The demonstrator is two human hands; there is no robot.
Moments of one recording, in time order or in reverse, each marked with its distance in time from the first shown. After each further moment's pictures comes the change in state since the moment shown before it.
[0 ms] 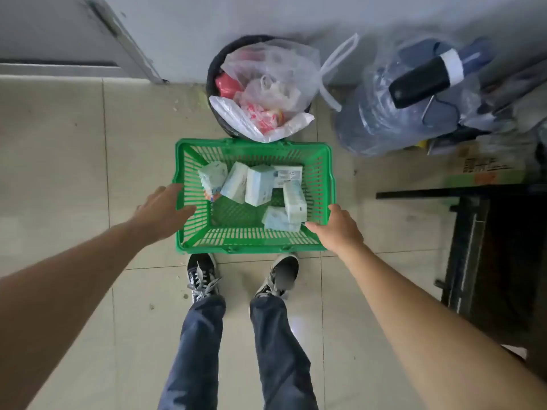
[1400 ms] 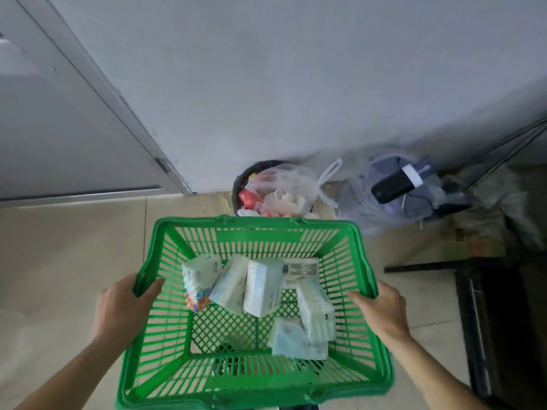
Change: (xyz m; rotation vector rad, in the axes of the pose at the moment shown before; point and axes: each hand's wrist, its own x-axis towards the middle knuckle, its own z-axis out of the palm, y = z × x) left_hand -0.067 -0.044 -0.125 -0.185 0.483 -0.124; right_hand -0.085 -0.009 -0.072 0.559 0.375 -0.055
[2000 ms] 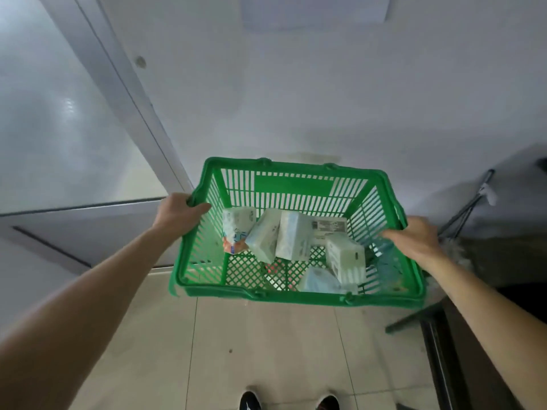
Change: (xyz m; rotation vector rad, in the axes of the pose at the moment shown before) left_hand -0.132 0.256 -0.365 -0.162 0.127 0.250; right_hand -0.104 -0.245 -0.341 0.043 0.138 -0.259
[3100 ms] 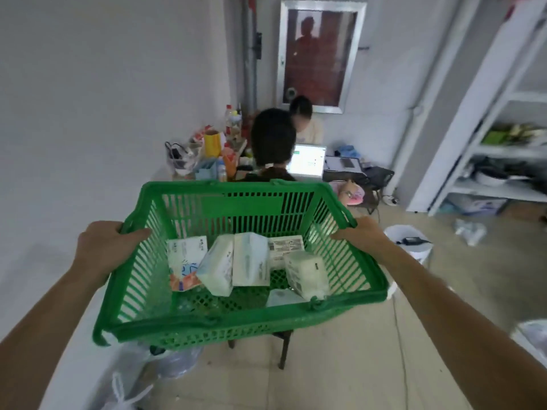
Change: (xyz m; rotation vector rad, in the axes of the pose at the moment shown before) left_hand -0.182 0.363 0.120 -0.004 -0.615 0.973; right_hand -0.377 0.176 -0.237 0.421 0.780 0.790
